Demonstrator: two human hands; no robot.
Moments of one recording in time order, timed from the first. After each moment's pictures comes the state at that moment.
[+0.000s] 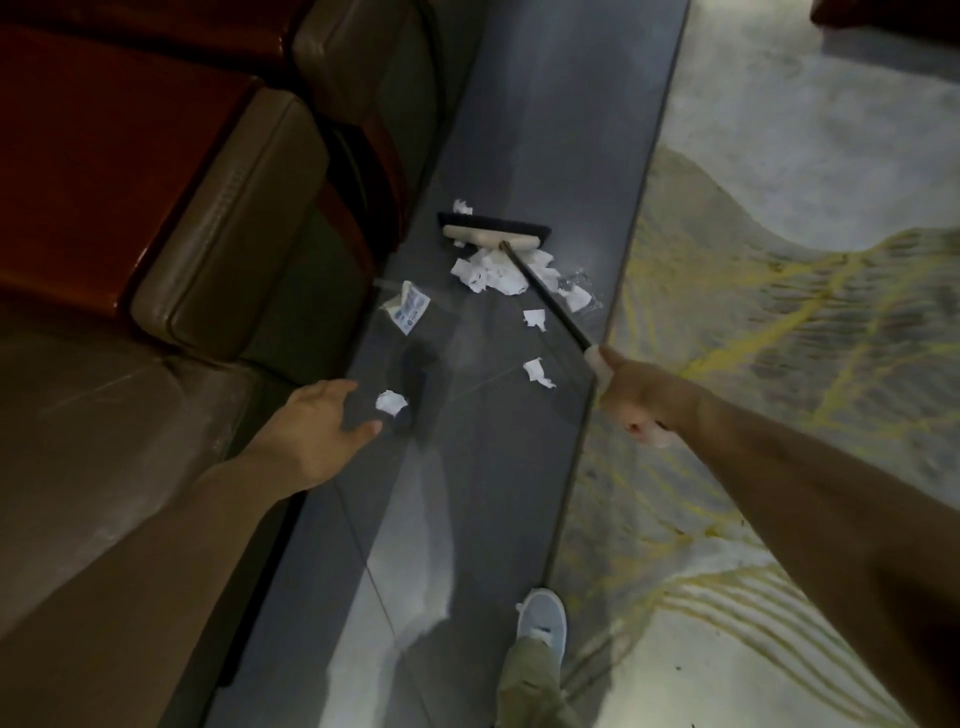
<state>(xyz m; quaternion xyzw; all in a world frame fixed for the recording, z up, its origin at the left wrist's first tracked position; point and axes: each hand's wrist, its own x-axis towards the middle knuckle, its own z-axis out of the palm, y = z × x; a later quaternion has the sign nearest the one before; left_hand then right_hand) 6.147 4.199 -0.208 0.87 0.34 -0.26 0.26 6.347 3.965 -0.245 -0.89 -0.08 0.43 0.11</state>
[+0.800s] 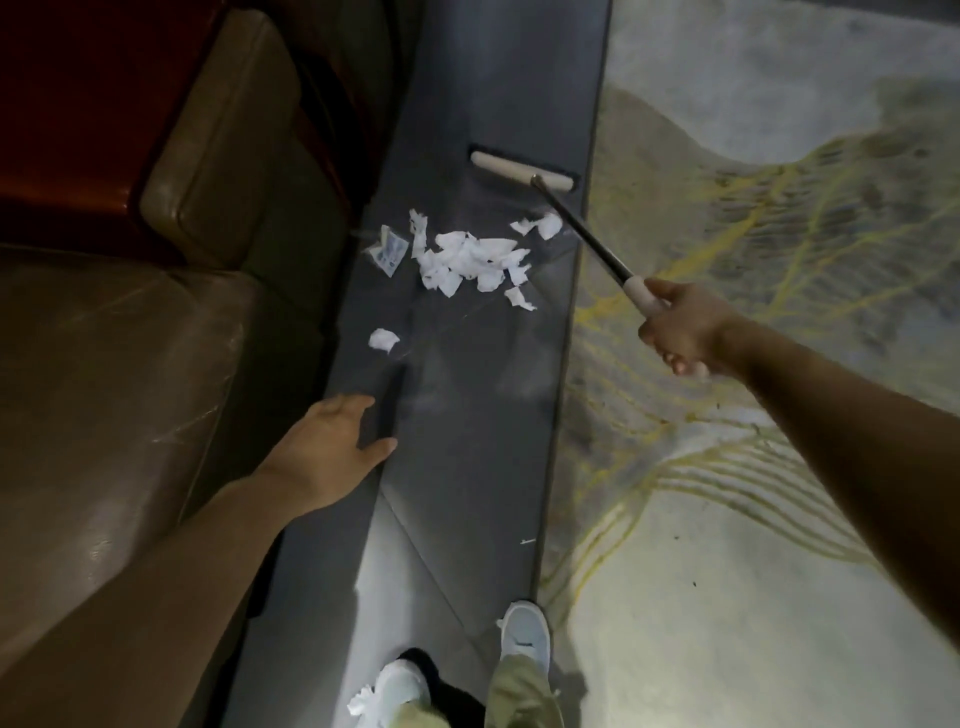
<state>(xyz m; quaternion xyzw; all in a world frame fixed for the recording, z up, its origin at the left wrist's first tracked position) 5.982 4.121 -0.210 0.89 0.25 -0.29 0.24 6.202 3.864 -0.197 -0.89 0.02 0.33 0.31</state>
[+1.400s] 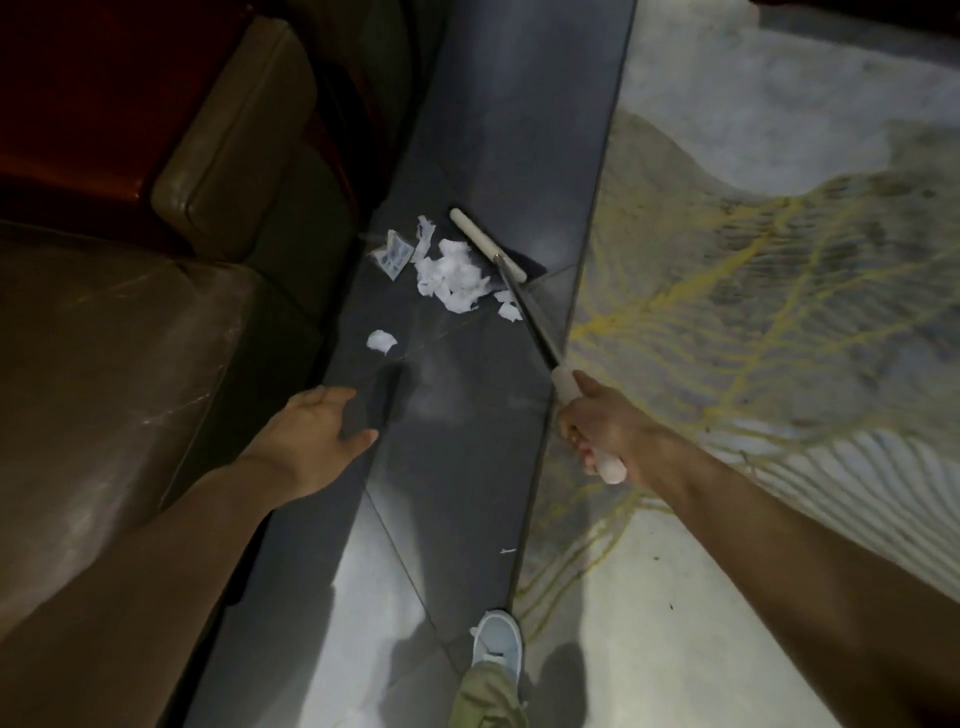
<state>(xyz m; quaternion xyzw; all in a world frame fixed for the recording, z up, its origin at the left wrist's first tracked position) 5.985 4.111 -0.200 0.88 0.29 -0.28 0.25 6.129 3.876 -0.209 -0.77 0.09 0.47 0.42</state>
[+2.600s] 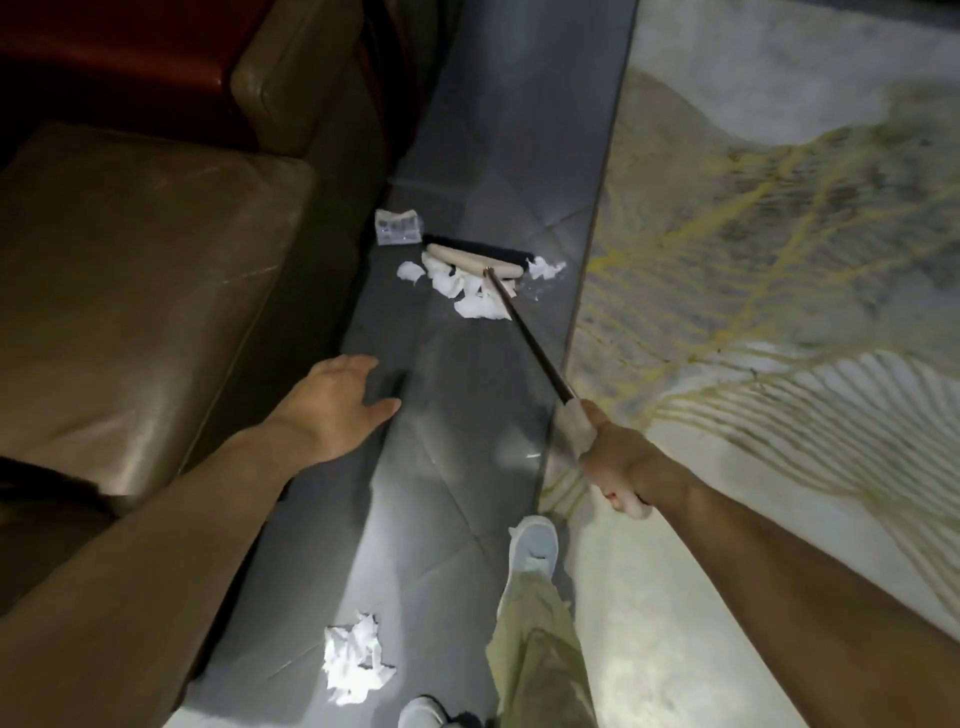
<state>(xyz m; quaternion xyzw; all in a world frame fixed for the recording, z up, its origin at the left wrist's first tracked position) 5.804 4.061 -0.201 0.88 0.29 -0.27 0.27 5.908 3.808 -0.245 -0.86 0.03 0.46 0.22</state>
